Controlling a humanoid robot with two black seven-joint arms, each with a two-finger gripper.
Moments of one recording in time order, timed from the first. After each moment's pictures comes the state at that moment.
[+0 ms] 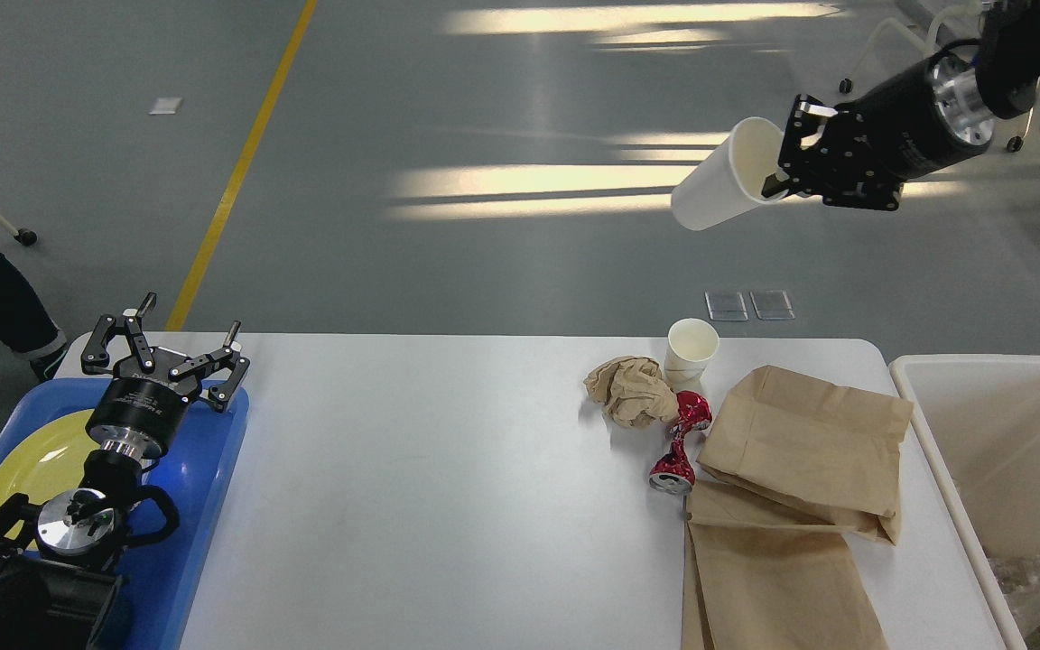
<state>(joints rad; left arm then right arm) -0.44 0.23 -1.29 -0.53 -0.19 -0.65 0.03 1.82 -0.58 -0.84 0.81 0.06 0.77 -0.18</state>
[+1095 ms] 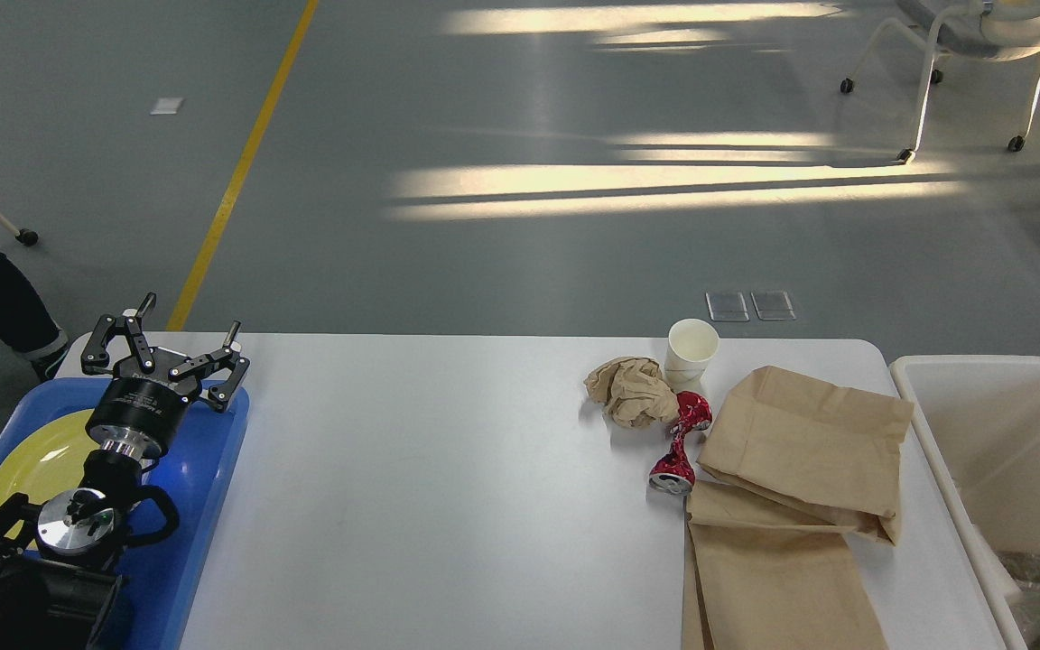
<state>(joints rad) -0.44 0.23 -1.29 -0.53 -0.19 -0.65 0.03 0.98 -0.70 -0.86 0.53 0.06 0.13 -0.18</state>
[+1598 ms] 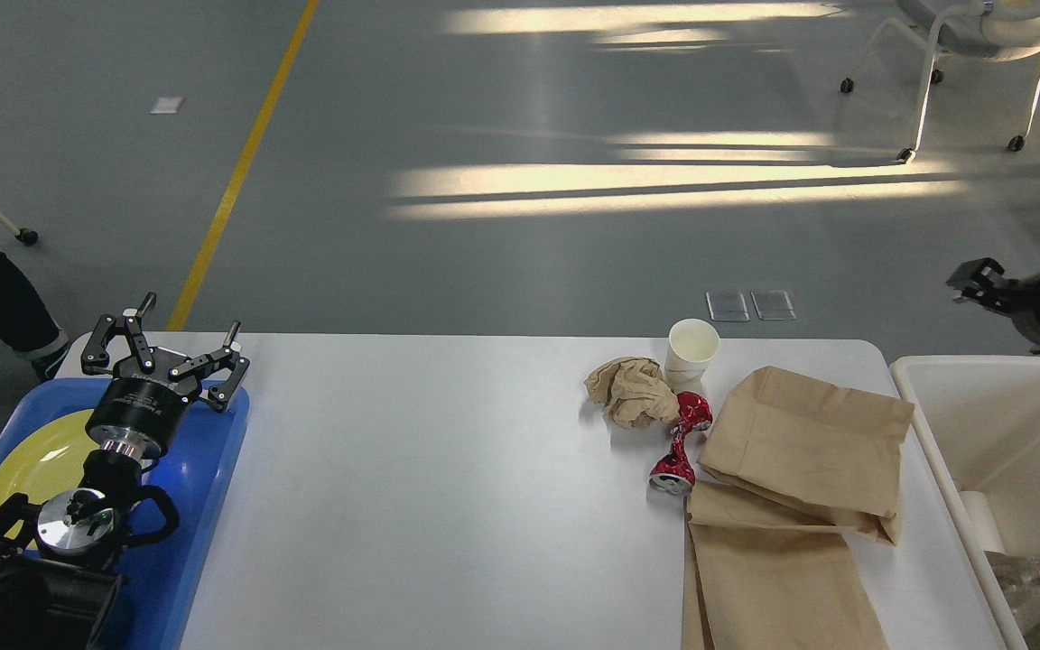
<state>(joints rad) -0.44 0.23 -1.29 -0.53 -0.19 -0.65 0.03 1.53 -0.56 -1.12 0.77 0.06 0.25 -0.18</state>
